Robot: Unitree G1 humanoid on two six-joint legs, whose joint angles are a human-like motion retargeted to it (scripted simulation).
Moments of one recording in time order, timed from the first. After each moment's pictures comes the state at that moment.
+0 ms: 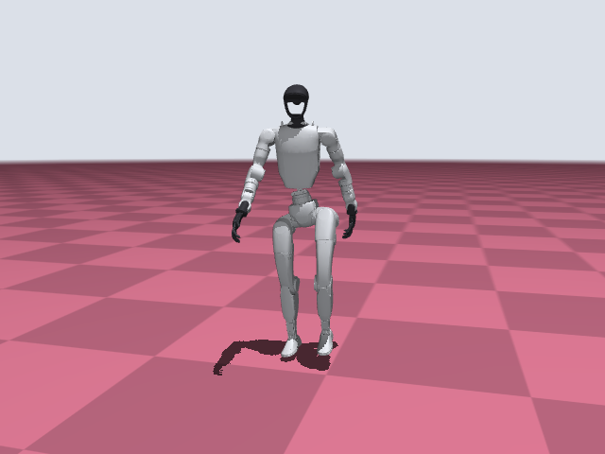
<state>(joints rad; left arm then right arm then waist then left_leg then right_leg) 0.28 0.32 -0.30 1.31 -0.24 0.09 -0.27 -0.42 -0.31 0.25 1.12 0.19 0.05 -0.13 0.16 -0.21 0.09 -0.38 -0.12 0.25 0.66 -0.22 0.11 0.01 -0.18 0.03 0.02 -0.13 0.13</state>
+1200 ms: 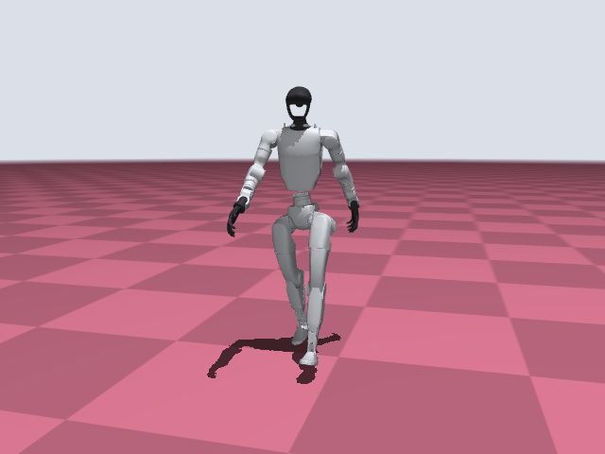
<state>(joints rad) 0.39 0.28 -0.16 1.49 -0.41 0.06 -0.16 -0.55 -0.34 0.23 1.09 0.19 -0.01 -0.17 0.34 -0.11 0.14 -0.27 -0.02 0.32 -0.01 -0.17 0.00 0.27 -0.08 0.12 0.02 -0.14 0.16</state>
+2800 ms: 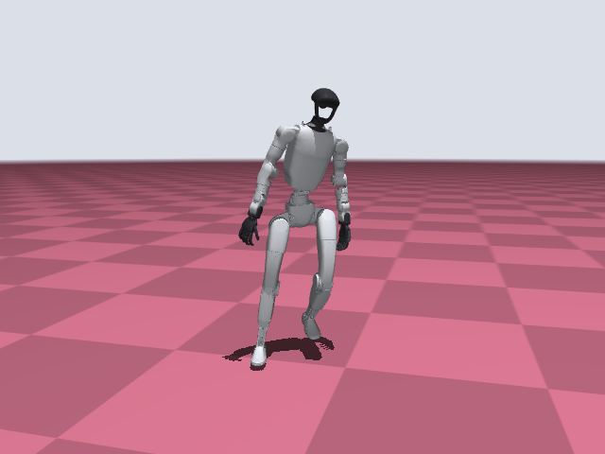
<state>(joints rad) 0.09 0.36 -0.17 1.05 -0.40 0.02 -0.16 -0.03 -0.24 0.46 1.32 -0.02 0.07 -0.09 0.15 -0.29 0.17 -0.43 -0.16 0.09 0.98 -0.46 0.22 -0.13 -0.31 -0.24 0.02 0.00 0.15</state>
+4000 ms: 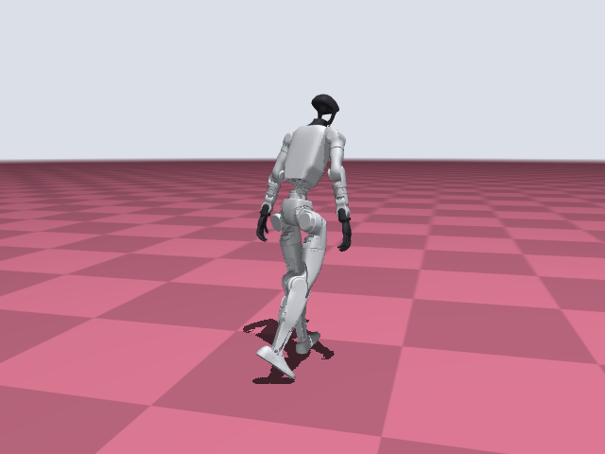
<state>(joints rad) -0.10 0.30 -0.04 1.38 -0.60 0.12 -0.03 -0.01 -0.35 0.28 1.12 0.02 0.14 -0.06 0.11 0.02 0.27 -0.20 -0.07 0.37 -0.09 -0.21 -0.08 0.23 -0.17 -0.29 0.15 0.21 0.07</state>
